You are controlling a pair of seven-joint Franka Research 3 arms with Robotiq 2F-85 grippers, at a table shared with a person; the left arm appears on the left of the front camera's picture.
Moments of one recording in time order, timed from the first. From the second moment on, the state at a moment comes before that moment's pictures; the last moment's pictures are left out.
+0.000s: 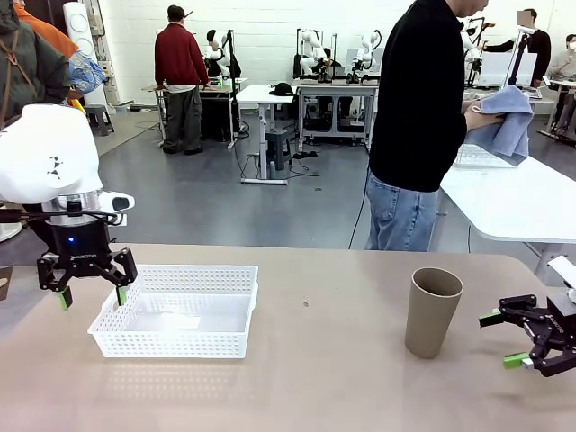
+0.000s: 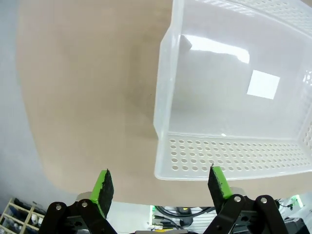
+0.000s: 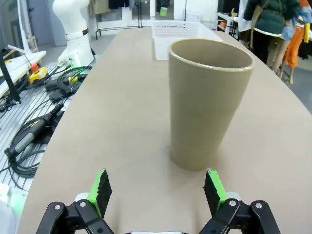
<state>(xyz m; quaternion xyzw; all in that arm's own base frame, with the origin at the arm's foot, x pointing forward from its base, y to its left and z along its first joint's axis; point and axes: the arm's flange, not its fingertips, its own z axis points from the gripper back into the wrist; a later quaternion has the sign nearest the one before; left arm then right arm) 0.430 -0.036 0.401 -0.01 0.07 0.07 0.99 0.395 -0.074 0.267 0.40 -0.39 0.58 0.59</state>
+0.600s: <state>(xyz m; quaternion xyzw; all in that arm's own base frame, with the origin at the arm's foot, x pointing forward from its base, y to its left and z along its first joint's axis) 0.436 -0.025 0.370 -0.02 0.10 0.07 0.99 0.429 -0.062 0.248 0.41 -0.39 0.55 0.61</state>
